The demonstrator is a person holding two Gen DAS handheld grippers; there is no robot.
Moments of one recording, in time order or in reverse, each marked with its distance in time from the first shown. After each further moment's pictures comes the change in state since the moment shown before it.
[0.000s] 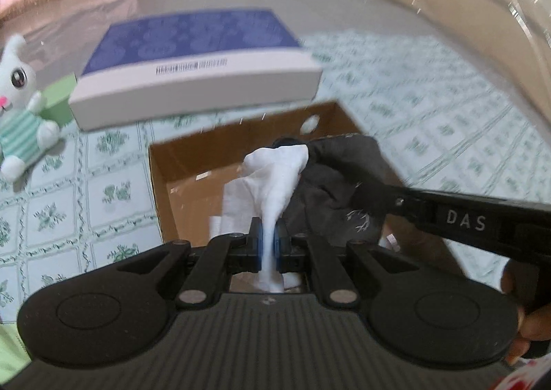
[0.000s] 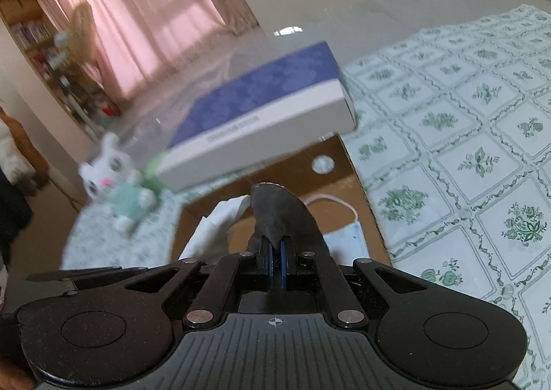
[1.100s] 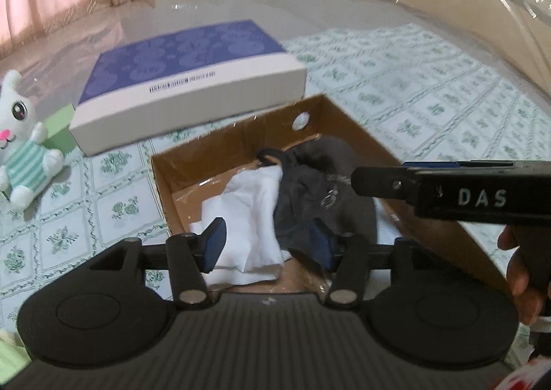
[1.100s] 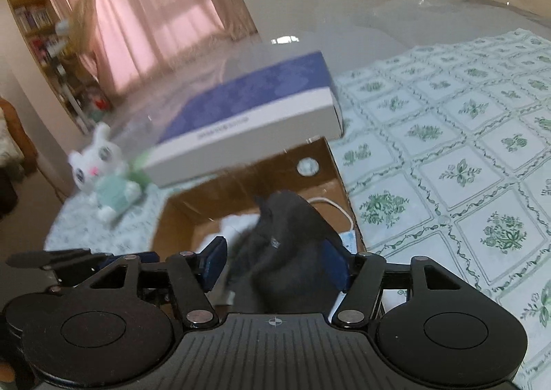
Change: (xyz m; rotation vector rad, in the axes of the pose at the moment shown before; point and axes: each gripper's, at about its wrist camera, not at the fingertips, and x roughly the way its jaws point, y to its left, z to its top) left arm -0.027 -0.008 -0.015 0.131 -0.071 0.007; right arm -0.008 0.000 -0.013 -0.072 -0.032 -0.056
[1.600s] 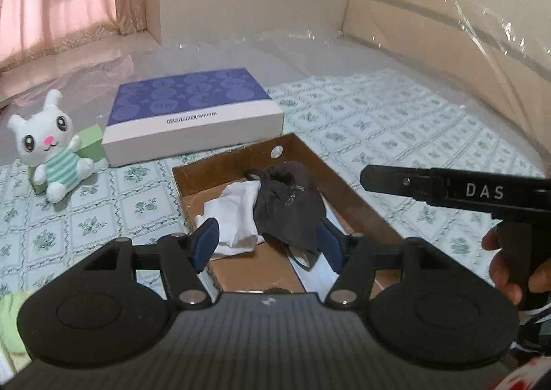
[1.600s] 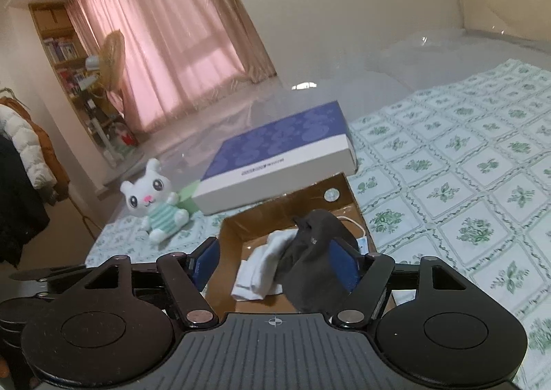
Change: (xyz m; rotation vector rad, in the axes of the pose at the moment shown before) left arm -0.125 -0.009 -0.033 -0.043 -0.142 -0.041; right arm -0.106 0.034 -0.019 0.001 -0.145 0.064
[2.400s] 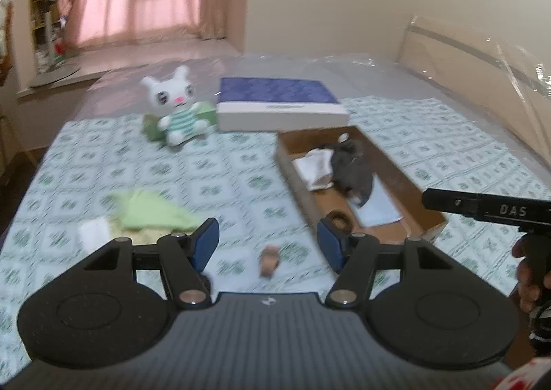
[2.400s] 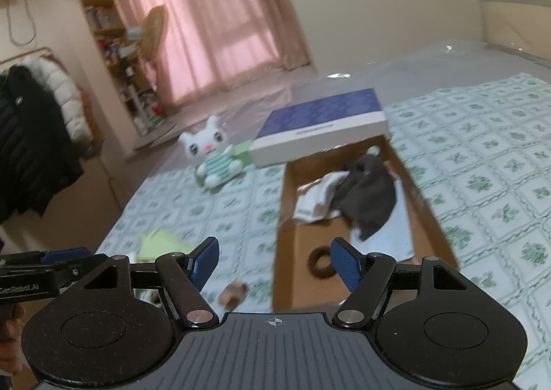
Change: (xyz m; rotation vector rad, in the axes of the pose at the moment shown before) left arm -0.185 0.047 -0.114 -0.156 -0.063 0.192; right arm -0.099 0.090 -0.087 -0.110 0.037 0.042
